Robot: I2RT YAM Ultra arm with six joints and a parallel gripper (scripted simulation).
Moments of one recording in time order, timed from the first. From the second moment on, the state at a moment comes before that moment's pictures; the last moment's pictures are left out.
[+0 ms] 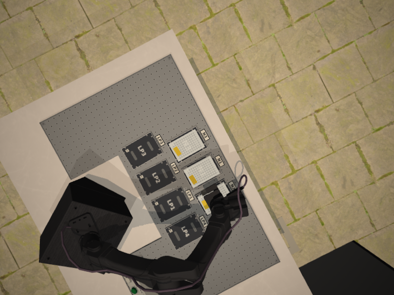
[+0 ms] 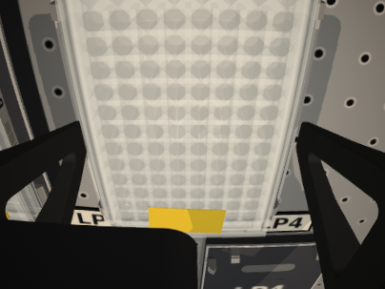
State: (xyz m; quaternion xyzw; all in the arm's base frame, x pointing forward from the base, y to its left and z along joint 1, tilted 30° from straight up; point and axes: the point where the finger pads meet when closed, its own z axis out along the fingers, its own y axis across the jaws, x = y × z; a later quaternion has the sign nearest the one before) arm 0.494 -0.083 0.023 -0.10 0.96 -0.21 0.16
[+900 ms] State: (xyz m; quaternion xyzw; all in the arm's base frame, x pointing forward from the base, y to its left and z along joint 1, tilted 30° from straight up) arm 0.484 -0.071 0.043 -0.10 0.96 -0.20 0.16
